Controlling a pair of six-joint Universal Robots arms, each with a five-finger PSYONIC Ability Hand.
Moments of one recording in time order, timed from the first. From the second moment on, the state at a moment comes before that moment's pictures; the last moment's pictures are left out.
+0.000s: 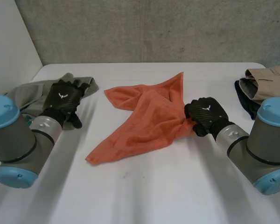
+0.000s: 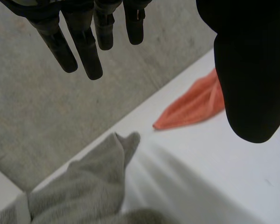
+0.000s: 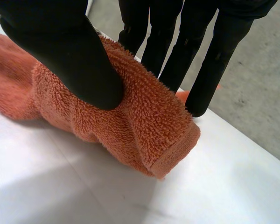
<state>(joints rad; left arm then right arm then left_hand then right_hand) 4.44 -1.96 -1.72 3.62 -1.44 3.48 1.90 -1.08 1.63 -0.34 1.26 2.81 0.19 0.21 0.42 0.20 0.05 1.12 1.19 1.19 1.20 0.98</state>
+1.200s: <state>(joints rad) 4.16 -2.37 -0.61 2.67 -1.44 3.63 1.99 -1.30 1.68 -0.27 1.18 2.72 1.09 1.19 1.19 1.20 0.96 0.22 0.20 0.21 0.21 0.04</state>
